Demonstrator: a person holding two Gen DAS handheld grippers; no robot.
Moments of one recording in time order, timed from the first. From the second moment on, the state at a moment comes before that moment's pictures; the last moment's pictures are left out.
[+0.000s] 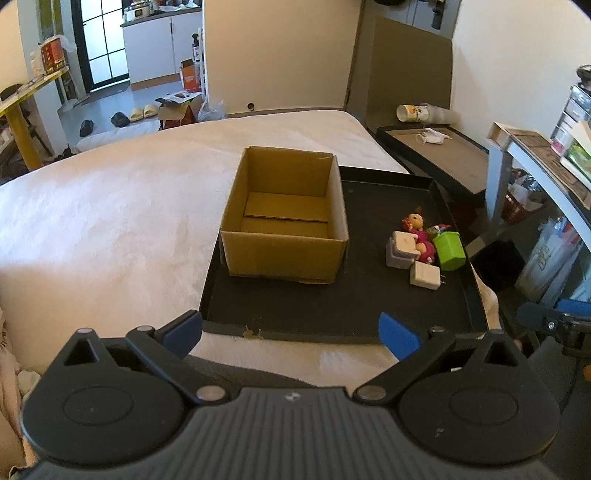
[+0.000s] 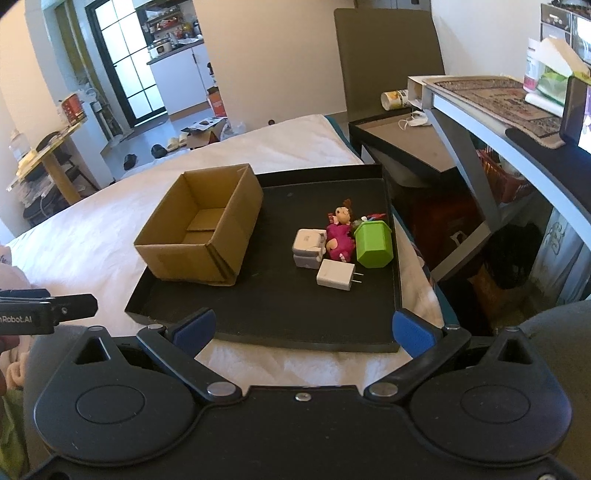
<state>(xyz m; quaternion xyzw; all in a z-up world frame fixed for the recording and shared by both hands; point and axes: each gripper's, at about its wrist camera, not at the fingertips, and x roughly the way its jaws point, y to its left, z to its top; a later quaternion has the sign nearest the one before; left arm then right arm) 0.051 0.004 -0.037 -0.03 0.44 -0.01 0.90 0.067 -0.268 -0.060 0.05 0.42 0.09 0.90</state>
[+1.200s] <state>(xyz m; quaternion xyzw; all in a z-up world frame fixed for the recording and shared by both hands) 0.144 0.054 -0.062 -0.04 0.46 0.02 0.89 0.155 -0.287 -0.087 0.12 0.46 0.06 0.88</state>
